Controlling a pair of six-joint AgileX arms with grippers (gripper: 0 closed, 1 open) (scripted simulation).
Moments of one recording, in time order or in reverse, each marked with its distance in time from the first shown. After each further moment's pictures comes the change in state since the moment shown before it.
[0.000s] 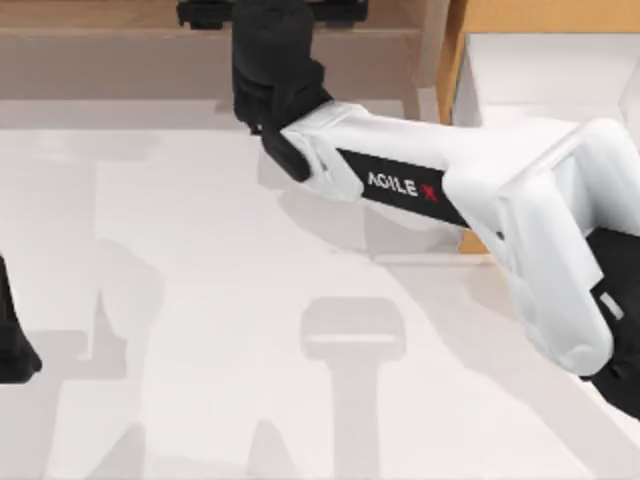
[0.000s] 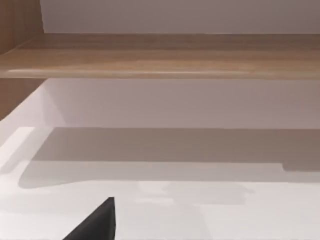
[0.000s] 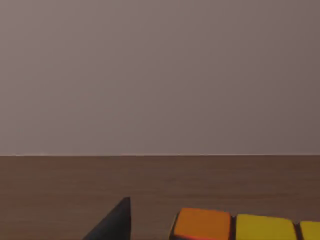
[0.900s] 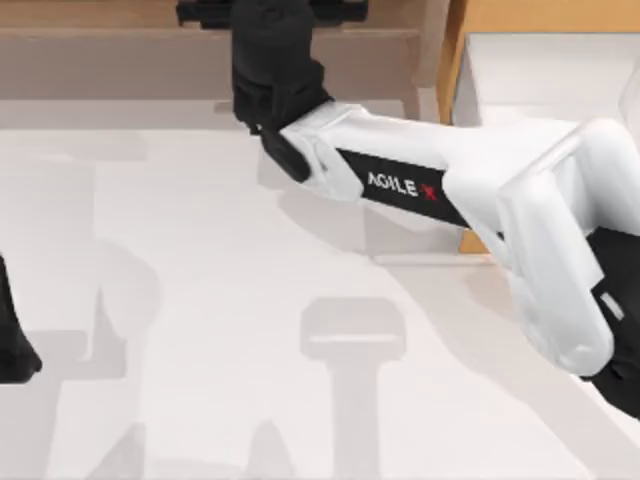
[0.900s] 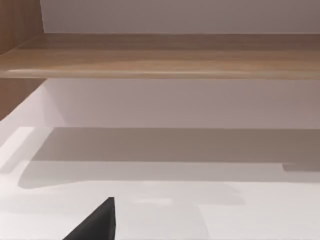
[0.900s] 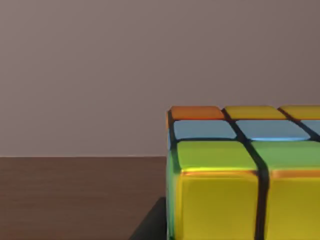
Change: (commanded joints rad) left arm 0.000 0.000 0.000 0.000 0.000 0.000; right arm 0.000 0.000 0.000 0.000 0.000 0.000
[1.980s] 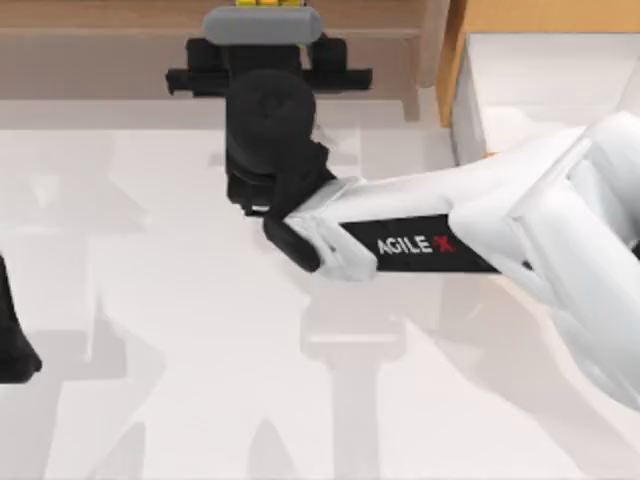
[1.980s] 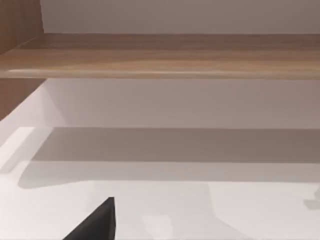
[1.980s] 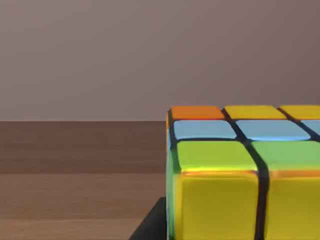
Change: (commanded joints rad) left arm 0.000 0.000 0.000 0.000 0.000 0.000; right arm 0.112 -0.237 -0.493 0.267 0.110 -0.021
